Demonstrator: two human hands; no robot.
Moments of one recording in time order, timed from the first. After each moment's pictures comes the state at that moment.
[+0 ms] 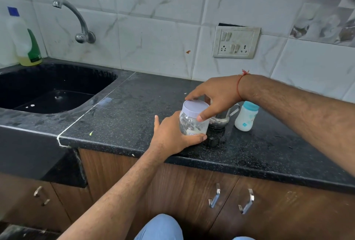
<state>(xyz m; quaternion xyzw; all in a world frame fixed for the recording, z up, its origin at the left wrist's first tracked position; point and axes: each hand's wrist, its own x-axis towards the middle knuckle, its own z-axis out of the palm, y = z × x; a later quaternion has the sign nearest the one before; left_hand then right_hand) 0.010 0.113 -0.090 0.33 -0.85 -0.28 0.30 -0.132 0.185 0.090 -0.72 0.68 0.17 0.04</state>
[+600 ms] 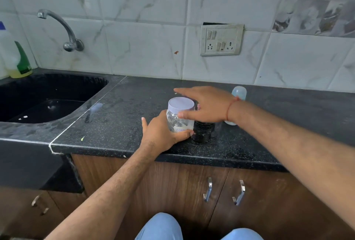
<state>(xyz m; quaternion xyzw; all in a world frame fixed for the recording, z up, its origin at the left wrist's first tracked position) 0.006 0.115 -0.088 0.38 -0.85 -0.26 0.28 -0.145 0.220 0.036 -0.68 0.73 -0.03 -0.07</state>
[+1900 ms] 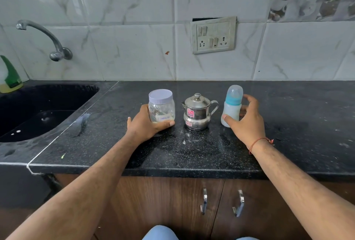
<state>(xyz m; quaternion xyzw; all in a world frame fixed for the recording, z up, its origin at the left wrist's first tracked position) -0.031 0.035 -0.092 0.41 -0.82 -0.29 0.28 -0.269 0.268 -0.085 -0.32 0.79 -0.51 -0.07</state>
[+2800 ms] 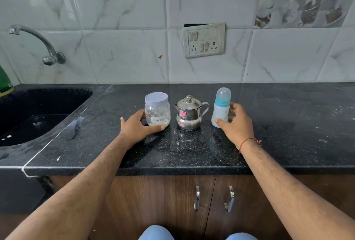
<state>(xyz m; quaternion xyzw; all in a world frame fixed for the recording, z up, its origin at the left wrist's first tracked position) -0.019 0.036 -0.091 0.37 -0.83 -0.32 0.28 -0.259 0.277 -0.081 -0.31 0.80 -0.52 -0.03</state>
